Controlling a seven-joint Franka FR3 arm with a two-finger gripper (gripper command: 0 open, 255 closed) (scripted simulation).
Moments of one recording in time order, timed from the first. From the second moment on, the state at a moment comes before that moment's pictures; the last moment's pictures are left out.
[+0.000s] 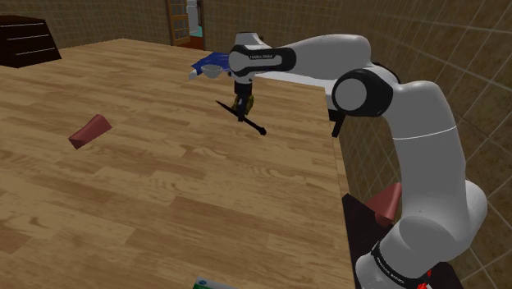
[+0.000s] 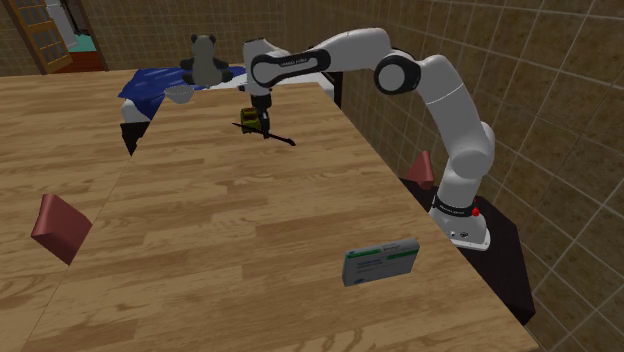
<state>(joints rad) -0.09 0.69 0.15 -1.13 -0.07 1.79 -0.68</state>
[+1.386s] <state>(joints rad) -0.09 0.71 0.15 -1.22 -0.07 1.90 -0.68</state>
